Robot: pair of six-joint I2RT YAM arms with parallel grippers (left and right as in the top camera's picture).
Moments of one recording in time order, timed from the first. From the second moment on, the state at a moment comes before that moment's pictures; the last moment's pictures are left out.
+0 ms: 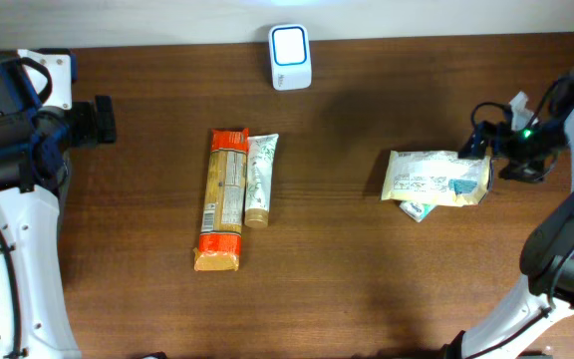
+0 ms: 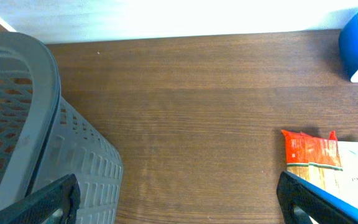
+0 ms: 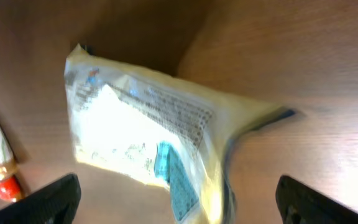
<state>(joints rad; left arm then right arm) 0.26 1.47 1.54 -0.78 0.07 0.23 -0.43 2.03 1.79 -1.35 -0.37 -0.13</state>
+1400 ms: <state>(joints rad) 0.26 1.47 1.54 -0.78 0.07 0.22 0.51 2.18 1.49 -0.36 -0.56 0.49</state>
